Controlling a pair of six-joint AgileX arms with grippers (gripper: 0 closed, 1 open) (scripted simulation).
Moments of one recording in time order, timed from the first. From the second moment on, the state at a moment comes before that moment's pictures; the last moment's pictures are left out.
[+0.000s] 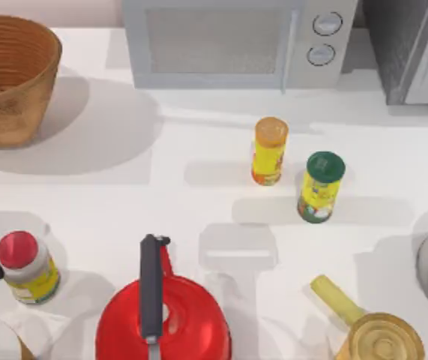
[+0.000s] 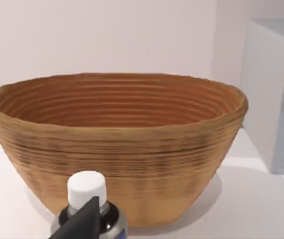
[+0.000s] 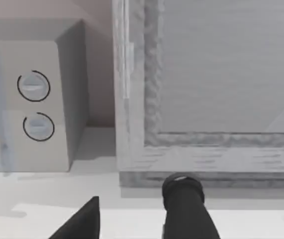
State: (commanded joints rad) left arm 0.00 0.00 0.00 0.00 0.00 0.00; right arm 0.00 0.00 0.00 0.00 0.00 0.00
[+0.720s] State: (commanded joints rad) left arm 0.01 0.40 0.32 -0.26 0.02 0.01; right arm 0.00 0.00 0.00 0.00 0.00 0.00
